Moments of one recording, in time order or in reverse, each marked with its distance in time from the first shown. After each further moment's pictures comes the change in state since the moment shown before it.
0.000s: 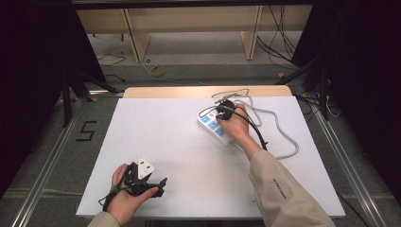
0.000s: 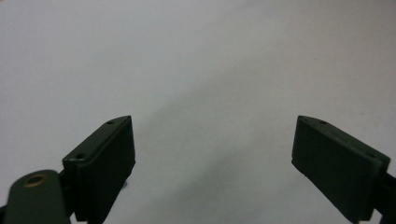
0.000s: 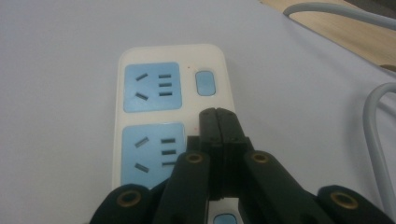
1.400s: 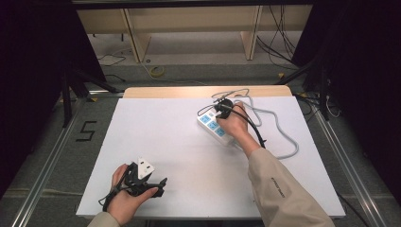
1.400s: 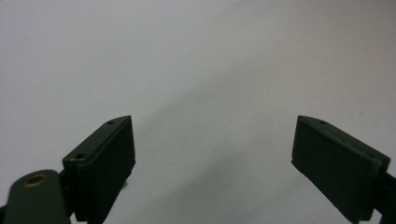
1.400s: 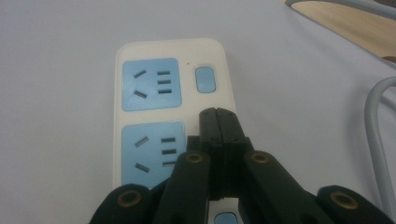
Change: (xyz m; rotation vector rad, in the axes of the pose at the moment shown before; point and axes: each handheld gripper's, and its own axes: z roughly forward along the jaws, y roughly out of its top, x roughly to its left) left arm 0.000 0.000 0.000 0.002 -0.002 -0.002; right arm 0.002 0.007 0.001 0.057 -0.007 0.011
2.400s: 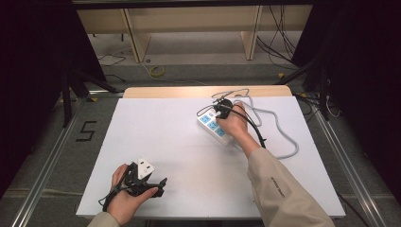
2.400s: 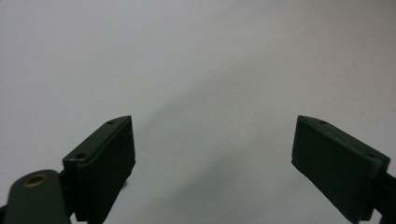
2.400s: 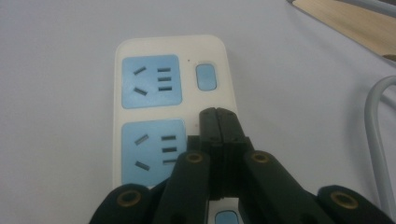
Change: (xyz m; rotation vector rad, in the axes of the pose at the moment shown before) left arm 0.000 0.000 0.000 0.000 0.001 0.001; right arm 0.002 0.001 0.000 0.016 -0.010 -0.011
